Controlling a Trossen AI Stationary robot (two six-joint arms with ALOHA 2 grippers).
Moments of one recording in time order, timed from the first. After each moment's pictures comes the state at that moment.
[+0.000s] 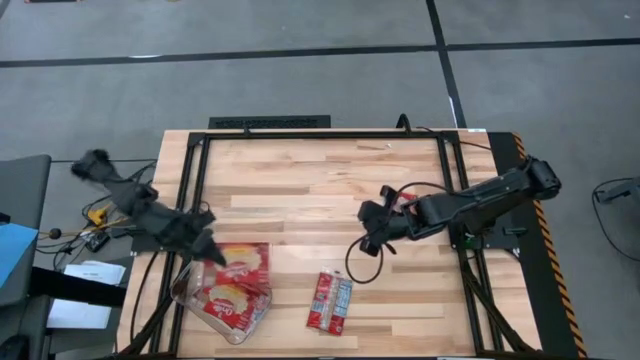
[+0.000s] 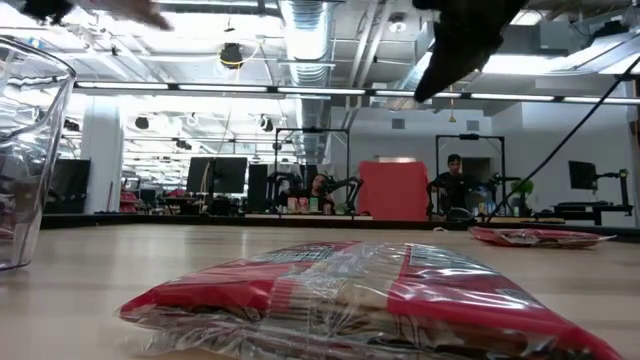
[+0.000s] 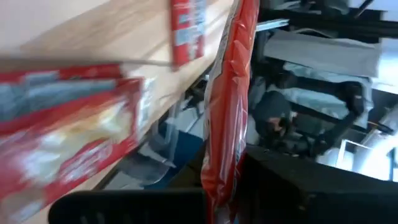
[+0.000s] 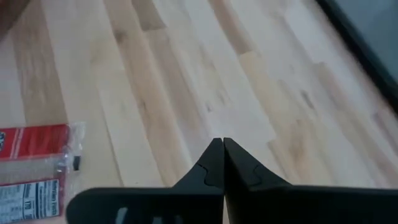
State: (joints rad) left arm -0.67 0.51 0.63 -0.52 -0.14 -1.81; right arm 0.27 1.43 1.10 -0.65 0.51 0.47
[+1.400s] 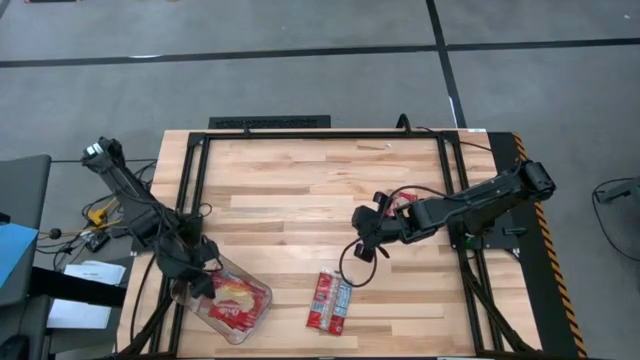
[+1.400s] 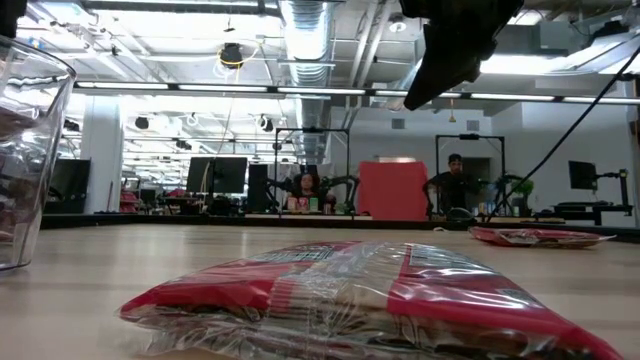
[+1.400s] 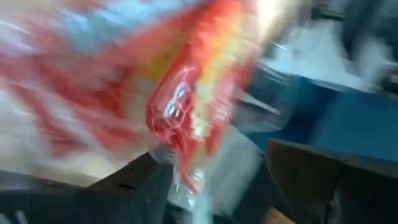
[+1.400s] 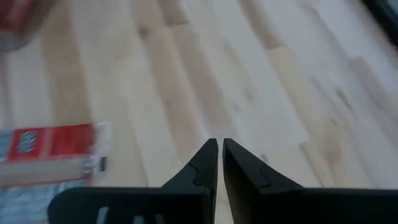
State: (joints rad) left arm -0.83 0.78 0.63 -0.54 0.05 -1.68; right arm 0.28 1.48 1.10 -0.57 0.43 0.48
